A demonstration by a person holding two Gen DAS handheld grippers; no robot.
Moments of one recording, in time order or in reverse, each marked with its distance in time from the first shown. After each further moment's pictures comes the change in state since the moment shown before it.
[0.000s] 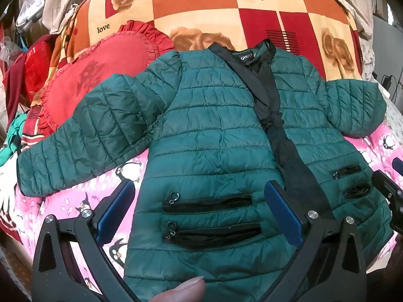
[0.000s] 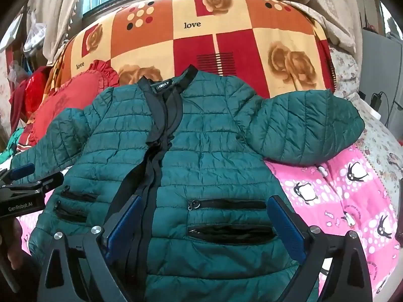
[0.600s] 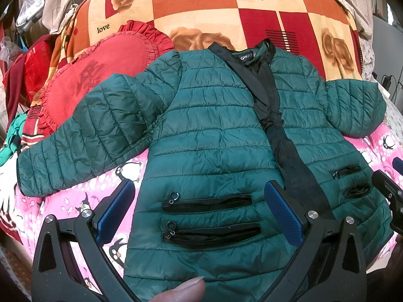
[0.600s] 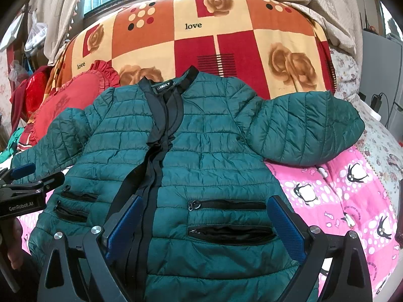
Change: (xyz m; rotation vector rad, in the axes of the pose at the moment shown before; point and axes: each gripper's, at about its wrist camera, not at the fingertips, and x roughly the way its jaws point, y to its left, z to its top) left arm 0.000 0.000 0.000 0.003 0.000 0.001; right arm -0.002 0.000 -0.002 -0.003 -0.002 -0.001
